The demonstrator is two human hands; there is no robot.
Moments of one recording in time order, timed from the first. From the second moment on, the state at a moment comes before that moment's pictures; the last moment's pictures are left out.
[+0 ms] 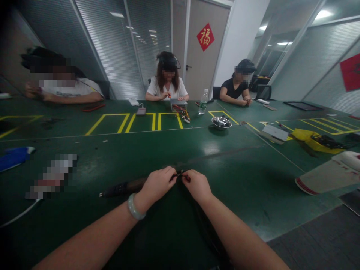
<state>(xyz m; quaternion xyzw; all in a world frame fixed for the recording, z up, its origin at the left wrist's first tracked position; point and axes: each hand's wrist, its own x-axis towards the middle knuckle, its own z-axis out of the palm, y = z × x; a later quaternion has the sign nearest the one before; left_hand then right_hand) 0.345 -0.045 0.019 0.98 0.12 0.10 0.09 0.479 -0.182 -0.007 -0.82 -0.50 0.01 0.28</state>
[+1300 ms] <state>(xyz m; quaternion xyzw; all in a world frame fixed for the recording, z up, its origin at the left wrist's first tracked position) 0.345 -0.044 0.015 0.98 0.12 0.12 0.11 0.508 -0.157 -0.007 -0.68 -0.72 -0.09 0.10</state>
